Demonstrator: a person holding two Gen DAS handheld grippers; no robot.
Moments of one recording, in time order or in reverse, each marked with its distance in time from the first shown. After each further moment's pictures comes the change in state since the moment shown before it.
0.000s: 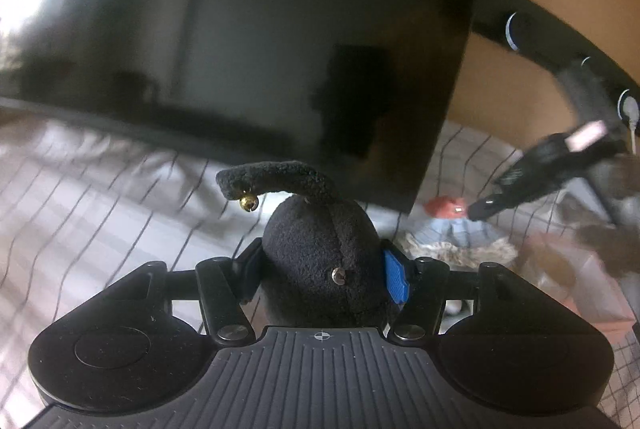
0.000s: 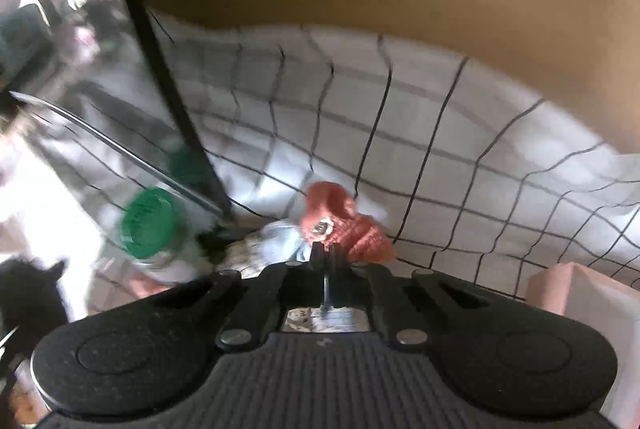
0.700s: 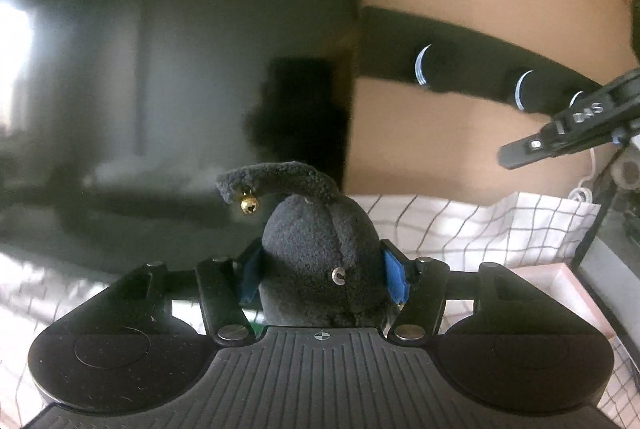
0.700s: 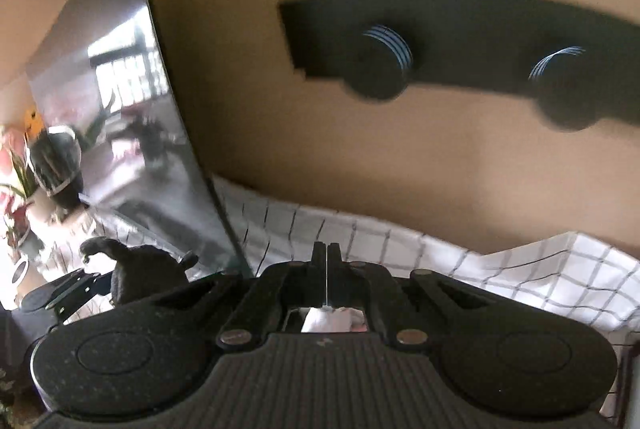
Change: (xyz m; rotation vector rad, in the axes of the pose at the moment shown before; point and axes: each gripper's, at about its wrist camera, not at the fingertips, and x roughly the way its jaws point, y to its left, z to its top) left arm 0.028 -0.081 0.074 0.201 -0.051 -0.101; right arm -0.160 -0.057 0.007 0.045 -0.343 0.086
